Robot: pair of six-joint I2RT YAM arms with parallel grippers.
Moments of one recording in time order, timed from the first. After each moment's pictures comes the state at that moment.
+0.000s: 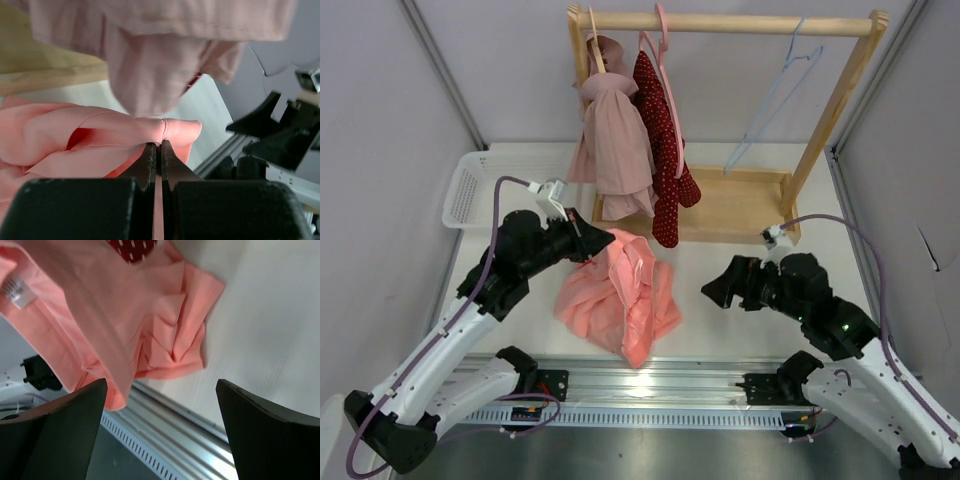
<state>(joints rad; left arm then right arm) -0.54 0.85 0.93 -0.34 0.24 -0.63 0.58 0.61 0.80 -0.65 -0.17 0.63</state>
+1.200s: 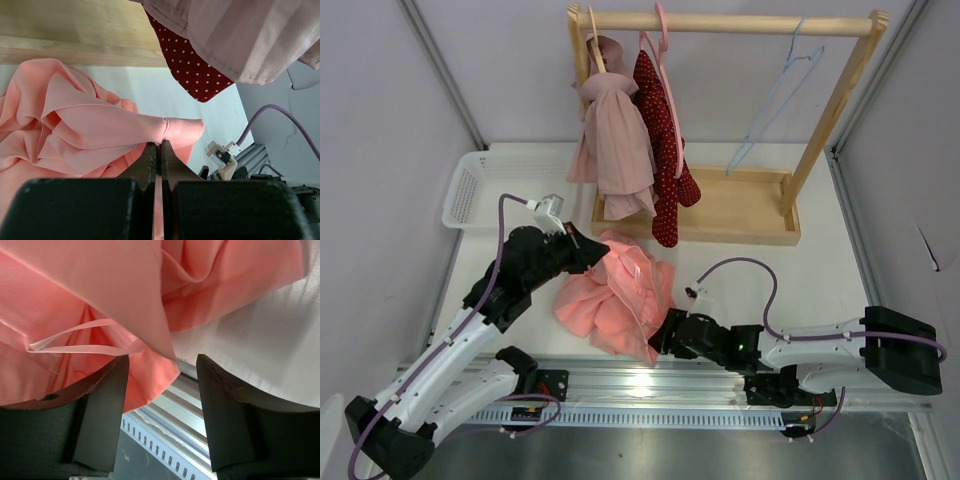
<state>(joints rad) -0.54 0.78 0.73 -0.27 0.13 -0.70 1.34 1.20 0.43 0.04 0.34 1.27</state>
